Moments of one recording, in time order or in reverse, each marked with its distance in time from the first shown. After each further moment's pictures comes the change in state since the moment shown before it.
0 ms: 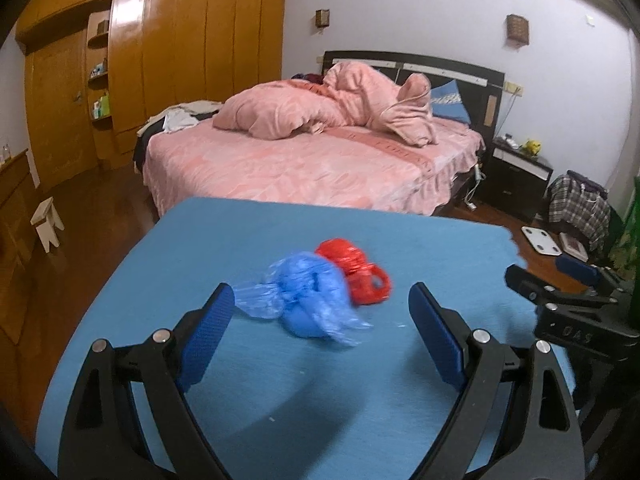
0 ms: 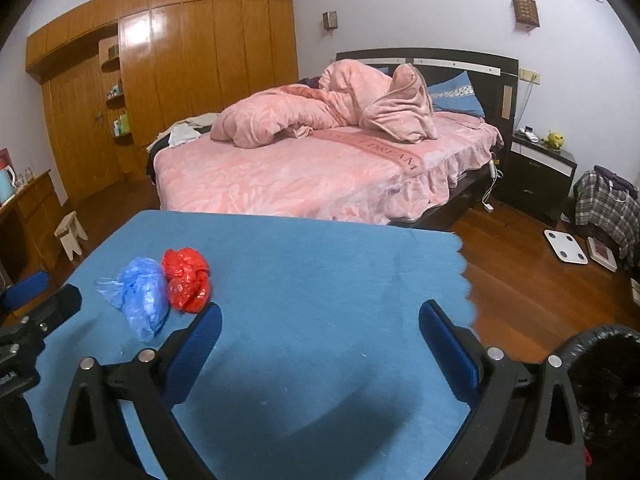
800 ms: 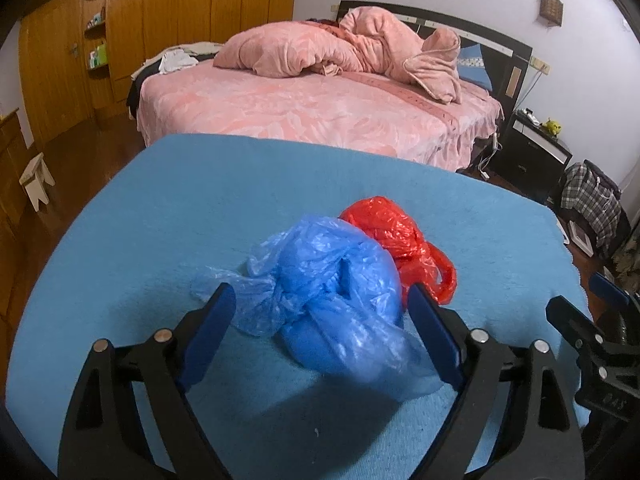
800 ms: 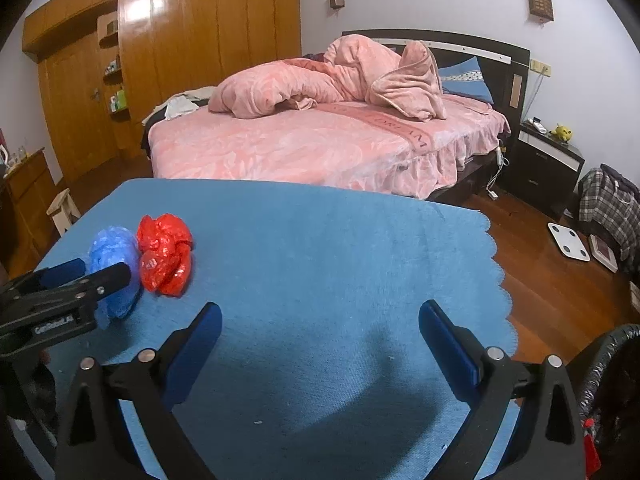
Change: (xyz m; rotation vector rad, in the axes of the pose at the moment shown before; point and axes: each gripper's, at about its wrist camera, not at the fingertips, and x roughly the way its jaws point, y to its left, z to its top) left arm 0.099 0.021 -0.005 -0.069 0.199 -0.014; right arm 0.040 0.012 -0.016 -0.038 0.067 -0.012
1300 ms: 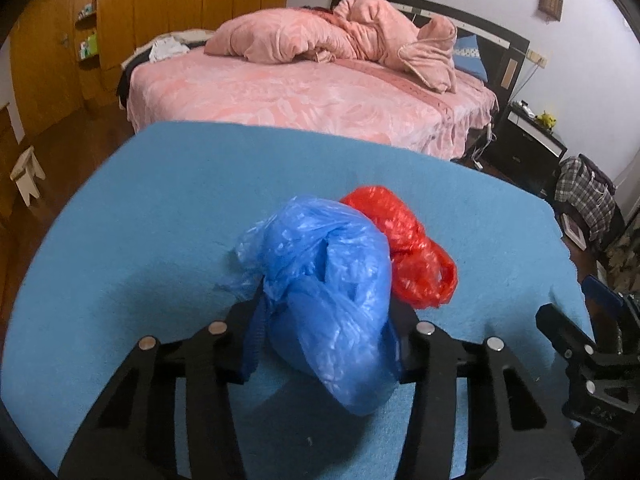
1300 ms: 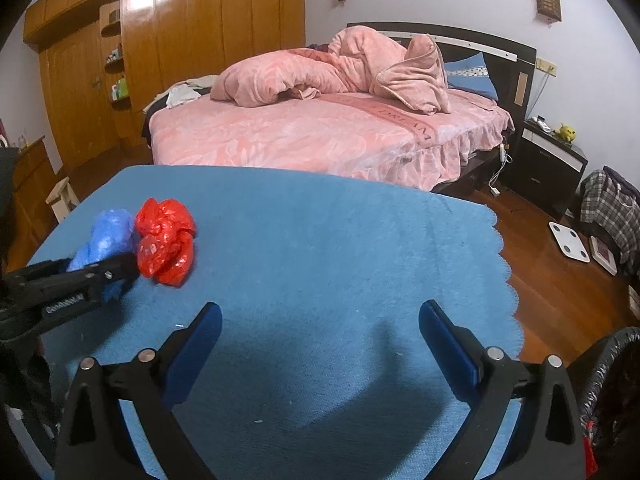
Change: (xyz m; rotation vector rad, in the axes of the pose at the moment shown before) left arm 0.004 -0.001 0.001 0.014 0.020 -0.022; right arm 0.008 0.005 -0.003 -0.015 0.035 -0.002
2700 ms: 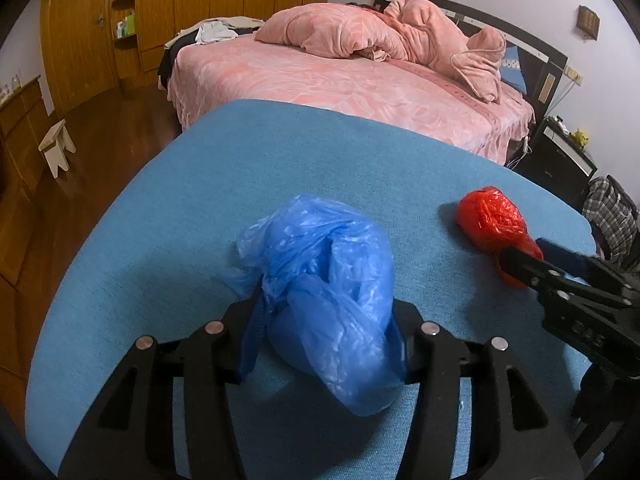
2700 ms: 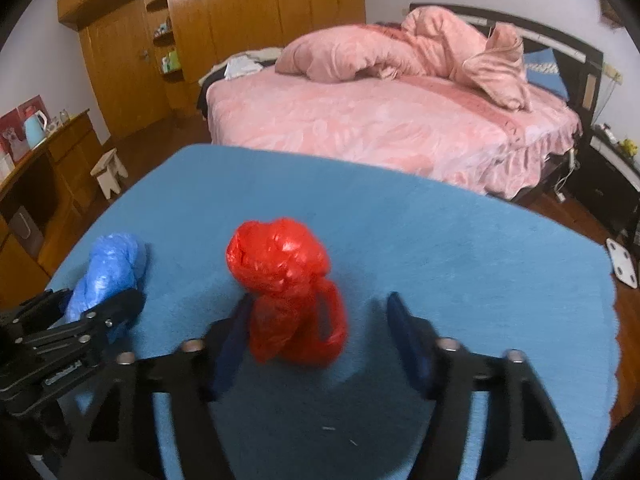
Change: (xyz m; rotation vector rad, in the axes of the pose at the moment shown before) left arm -0.008 0.081 -0.008 -0.103 0.037 0.085; right arm 0.056 0.096 0.034 -0.087 0.121 0.219
